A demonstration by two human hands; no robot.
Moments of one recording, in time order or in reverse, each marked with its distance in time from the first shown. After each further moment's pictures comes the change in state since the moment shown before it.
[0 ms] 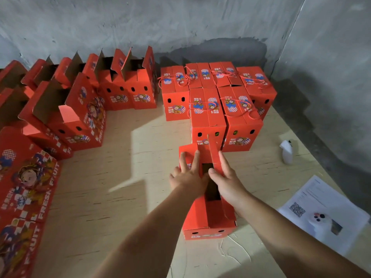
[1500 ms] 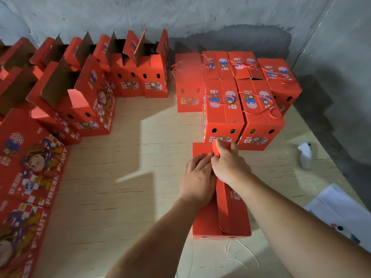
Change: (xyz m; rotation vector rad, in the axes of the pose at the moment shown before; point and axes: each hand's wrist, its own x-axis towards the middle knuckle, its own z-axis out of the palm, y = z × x) left_hand -0.003 -0.025 0.015 -0.314 0.433 0.379; right_hand 0.074 -0.021 0.031 -0.864 0.007 0.093
